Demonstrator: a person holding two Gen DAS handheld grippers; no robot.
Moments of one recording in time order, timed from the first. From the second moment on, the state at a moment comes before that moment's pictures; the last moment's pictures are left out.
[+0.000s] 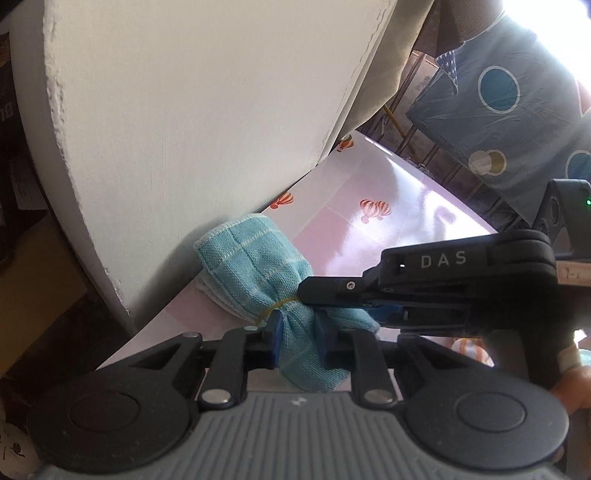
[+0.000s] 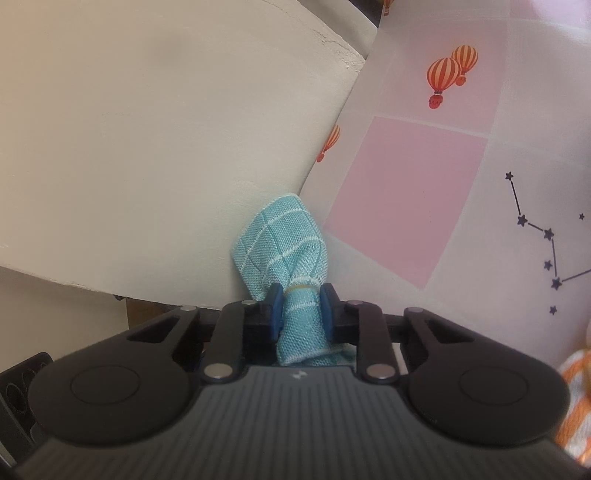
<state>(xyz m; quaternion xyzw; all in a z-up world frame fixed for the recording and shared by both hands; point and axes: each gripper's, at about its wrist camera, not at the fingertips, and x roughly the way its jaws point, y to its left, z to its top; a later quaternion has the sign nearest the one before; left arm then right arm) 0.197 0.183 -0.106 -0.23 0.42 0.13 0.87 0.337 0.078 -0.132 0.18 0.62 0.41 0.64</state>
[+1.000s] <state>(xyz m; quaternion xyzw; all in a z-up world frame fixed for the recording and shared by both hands) 0.114 -0.045 0.049 -0.09 0.30 -0.14 0.94 0.210 -0.207 0.040 0.31 0.45 0.35 0.76</state>
